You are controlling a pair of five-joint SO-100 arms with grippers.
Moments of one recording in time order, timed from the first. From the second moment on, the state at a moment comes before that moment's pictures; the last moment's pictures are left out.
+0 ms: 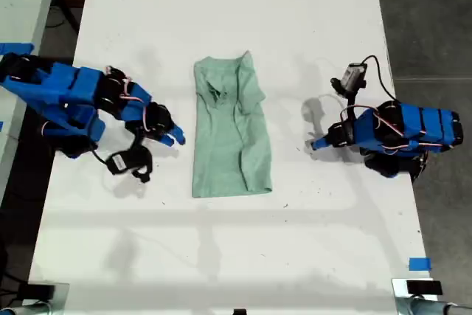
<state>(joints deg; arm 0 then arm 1) 2.6 115.9 113.1 69.9 -12.0 6.0 200.2 173.6 81.7 -19.2</state>
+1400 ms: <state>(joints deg) 10.5 50.4 54.1 87.5 -19.4 5.9 200.2 173.7 81.7 -19.9</state>
